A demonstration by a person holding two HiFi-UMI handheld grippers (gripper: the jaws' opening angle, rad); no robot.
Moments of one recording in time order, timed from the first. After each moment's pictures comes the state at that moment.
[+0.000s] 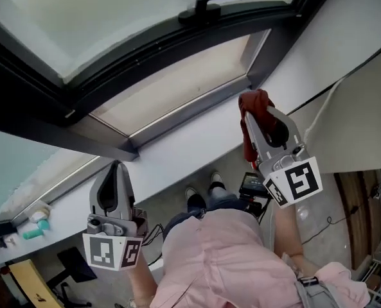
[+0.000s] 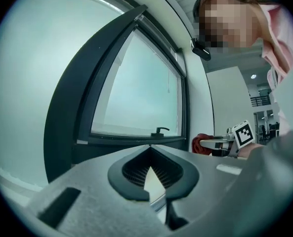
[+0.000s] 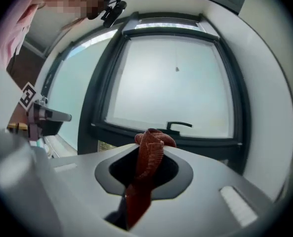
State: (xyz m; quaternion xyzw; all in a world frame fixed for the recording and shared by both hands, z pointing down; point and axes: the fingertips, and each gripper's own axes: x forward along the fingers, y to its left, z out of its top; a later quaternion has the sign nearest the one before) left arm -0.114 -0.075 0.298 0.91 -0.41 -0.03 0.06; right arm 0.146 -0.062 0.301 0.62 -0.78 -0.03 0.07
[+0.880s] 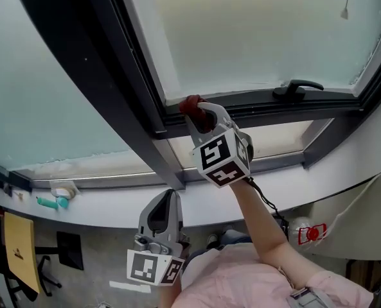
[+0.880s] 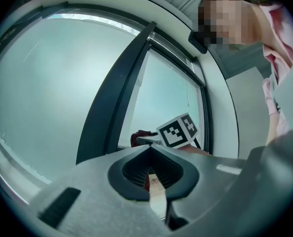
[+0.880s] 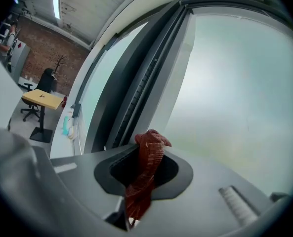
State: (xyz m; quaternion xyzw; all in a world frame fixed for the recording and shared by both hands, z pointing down) left arm -0.160 -0.065 0.250 0.84 -0.53 -0.10 0.05; right arm -0.125 -0.255 0.236 0.43 -0.87 -0.15 0.18
